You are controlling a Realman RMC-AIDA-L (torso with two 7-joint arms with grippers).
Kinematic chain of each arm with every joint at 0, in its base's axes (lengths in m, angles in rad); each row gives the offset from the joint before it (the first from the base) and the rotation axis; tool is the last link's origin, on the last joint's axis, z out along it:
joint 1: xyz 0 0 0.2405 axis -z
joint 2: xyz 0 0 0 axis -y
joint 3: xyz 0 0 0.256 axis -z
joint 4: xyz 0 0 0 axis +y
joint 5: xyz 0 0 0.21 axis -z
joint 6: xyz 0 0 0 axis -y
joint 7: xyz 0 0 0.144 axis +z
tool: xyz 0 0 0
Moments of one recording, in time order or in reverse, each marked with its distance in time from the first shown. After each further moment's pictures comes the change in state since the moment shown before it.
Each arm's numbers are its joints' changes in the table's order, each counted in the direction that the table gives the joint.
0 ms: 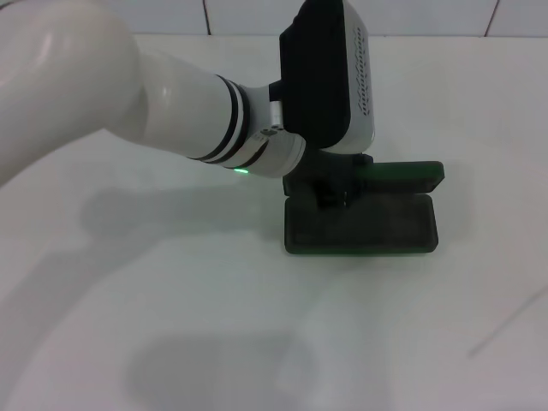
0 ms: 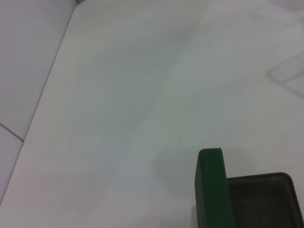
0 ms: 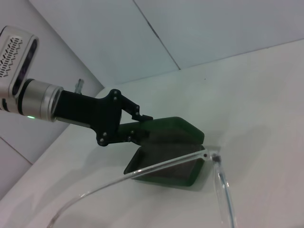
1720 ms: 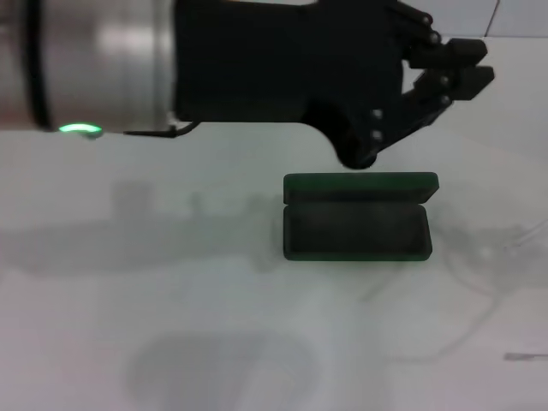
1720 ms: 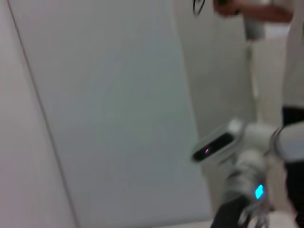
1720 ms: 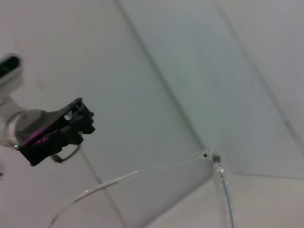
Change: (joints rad) left arm -0.357 -0.010 0.365 0.630 0.661 -0.417 -0.002; right arm -0.266 -0.041 0.044 0.271 -0.167 0.005 -0.159
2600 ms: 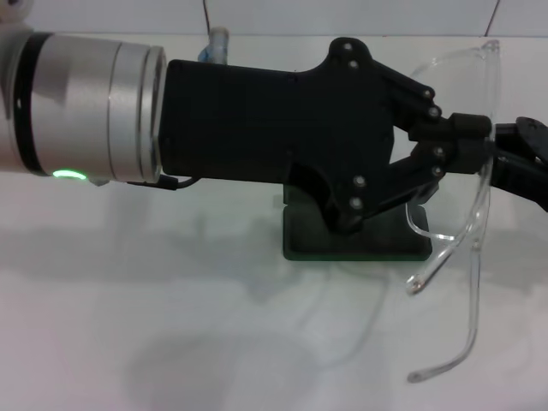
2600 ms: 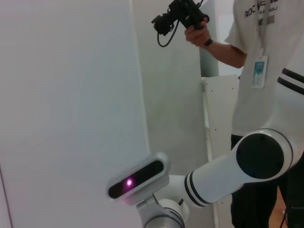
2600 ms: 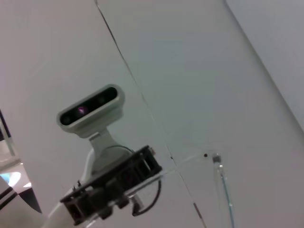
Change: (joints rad) left arm 0.005 0.000 0.017 -0.171 0.149 -0.136 0.090; right arm -0.222 -0.020 0.213 0.323 -0.104 -0.056 -0.155
